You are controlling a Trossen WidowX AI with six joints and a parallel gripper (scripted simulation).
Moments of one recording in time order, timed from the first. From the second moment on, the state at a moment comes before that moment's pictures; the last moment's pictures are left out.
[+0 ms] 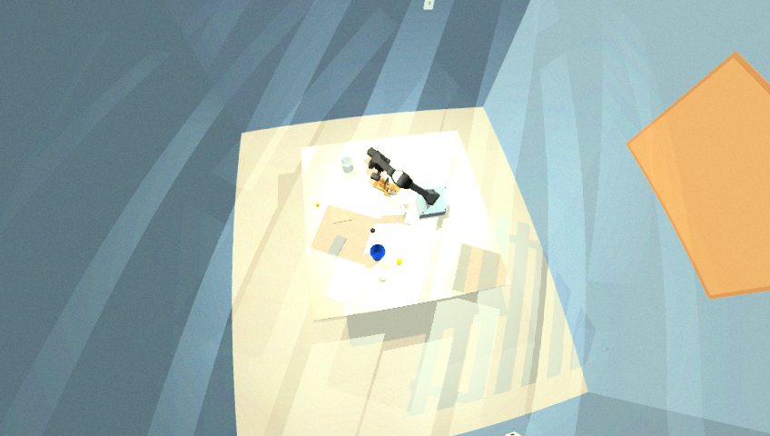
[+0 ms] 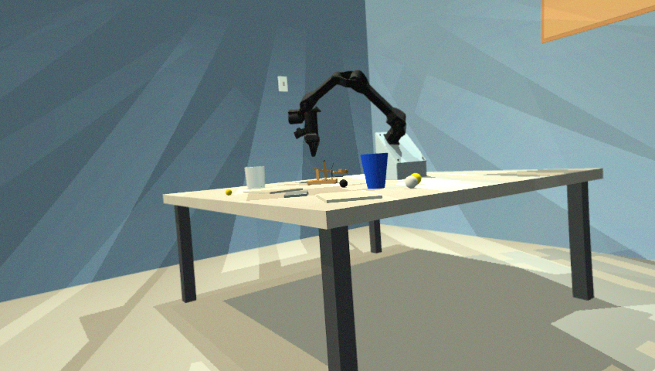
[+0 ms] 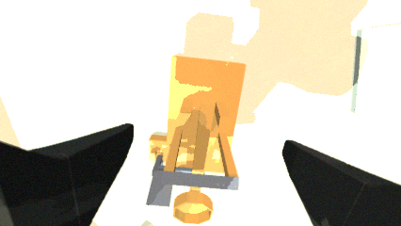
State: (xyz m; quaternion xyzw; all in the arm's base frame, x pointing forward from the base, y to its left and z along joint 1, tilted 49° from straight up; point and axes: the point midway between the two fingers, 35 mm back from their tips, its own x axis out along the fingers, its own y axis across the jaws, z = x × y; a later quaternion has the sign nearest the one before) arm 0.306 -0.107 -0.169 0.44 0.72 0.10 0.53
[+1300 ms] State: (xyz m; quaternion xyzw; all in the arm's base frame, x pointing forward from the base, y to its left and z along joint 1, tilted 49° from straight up) arm 0.388 0.188 0.054 0.25 0.65 0.33 0.64
